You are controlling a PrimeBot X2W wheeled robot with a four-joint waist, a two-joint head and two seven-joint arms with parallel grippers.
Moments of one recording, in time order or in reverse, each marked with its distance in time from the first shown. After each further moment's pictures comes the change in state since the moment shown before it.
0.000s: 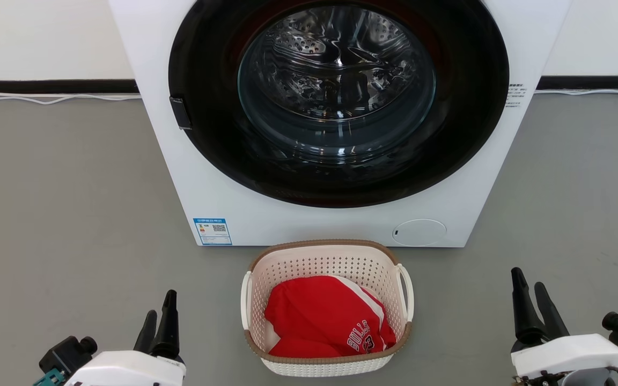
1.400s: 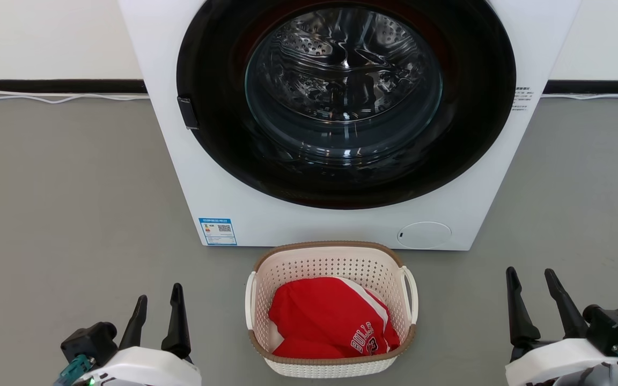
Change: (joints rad) left arm -0.003 0.006 -0.032 -0.015 0.444 0.048 -0.121; right arm -0.003 -0.022 -0.012 0.014 -0.523 0.000 -0.120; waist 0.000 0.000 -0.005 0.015
